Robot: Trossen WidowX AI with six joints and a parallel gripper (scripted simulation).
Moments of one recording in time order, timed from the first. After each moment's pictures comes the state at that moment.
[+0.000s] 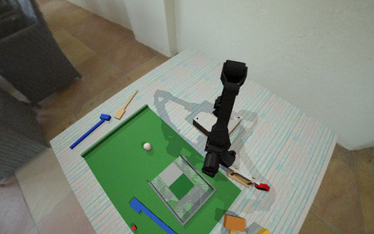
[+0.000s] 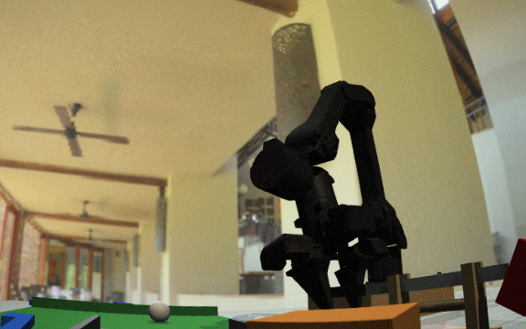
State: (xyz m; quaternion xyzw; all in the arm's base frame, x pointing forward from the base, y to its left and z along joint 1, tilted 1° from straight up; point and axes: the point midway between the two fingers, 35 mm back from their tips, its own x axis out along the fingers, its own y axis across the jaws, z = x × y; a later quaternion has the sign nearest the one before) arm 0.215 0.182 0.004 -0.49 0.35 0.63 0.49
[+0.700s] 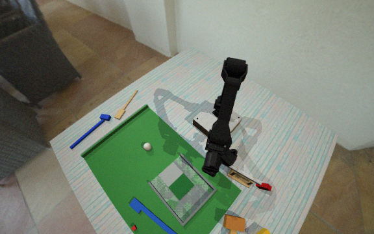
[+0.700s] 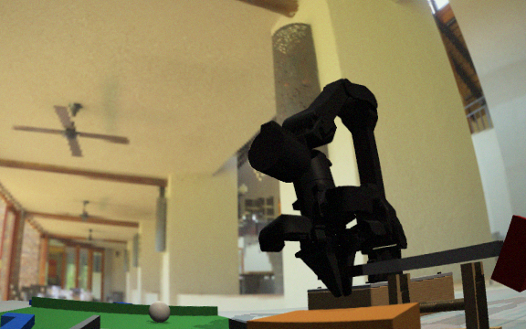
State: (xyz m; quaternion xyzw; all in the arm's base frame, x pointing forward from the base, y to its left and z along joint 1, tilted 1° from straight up) arm 0.215 0.181 0.030 -0.49 0.36 0.63 0.48
